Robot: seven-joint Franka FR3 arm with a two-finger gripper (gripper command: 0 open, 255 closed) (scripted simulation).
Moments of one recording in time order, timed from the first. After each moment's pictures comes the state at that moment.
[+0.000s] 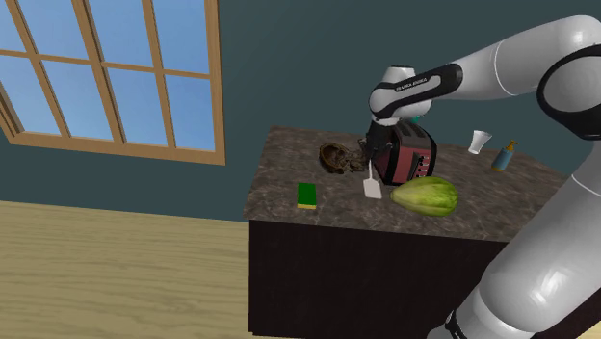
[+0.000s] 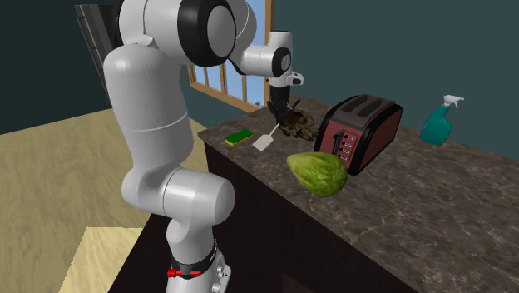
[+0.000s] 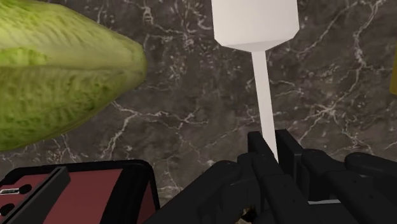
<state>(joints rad) -0.22 -0.04 -0.25 -2.13 -0.04 2.15 0.34</state>
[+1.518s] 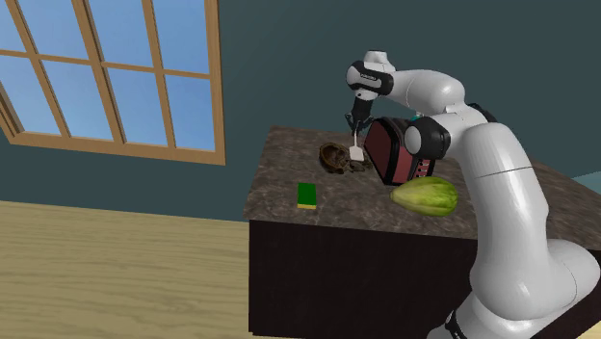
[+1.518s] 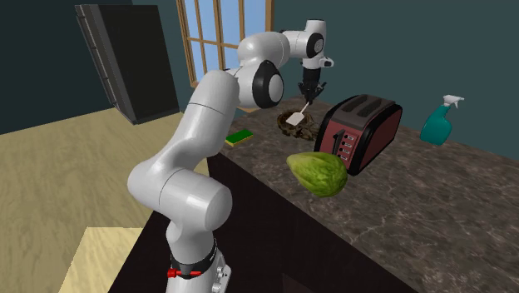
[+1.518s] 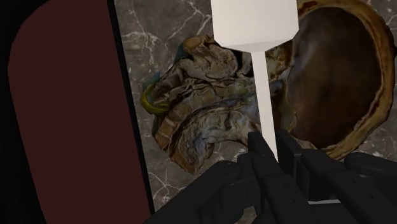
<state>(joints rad) -0.42 0.81 -0.24 -0.81 0.16 1.67 0.20</state>
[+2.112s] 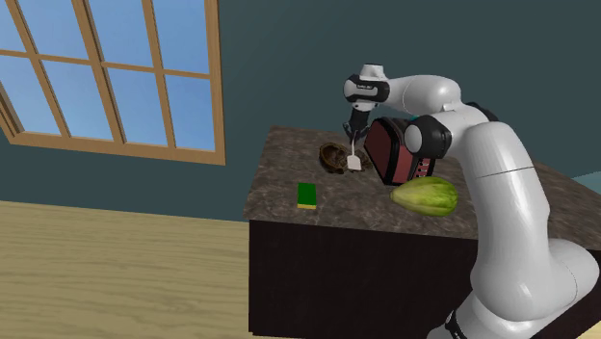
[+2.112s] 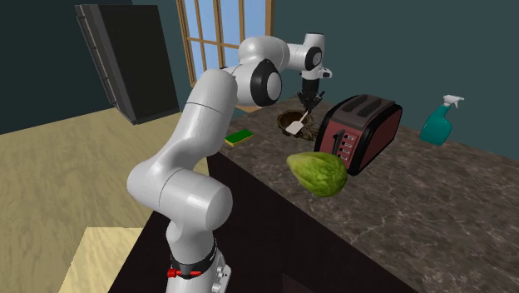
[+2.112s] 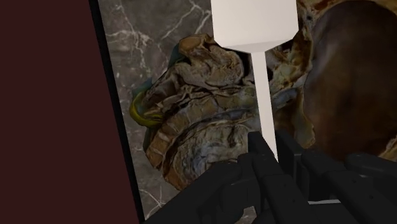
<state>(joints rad) -0.41 0.80 -0.25 -0.96 0.16 1.80 0.19</state>
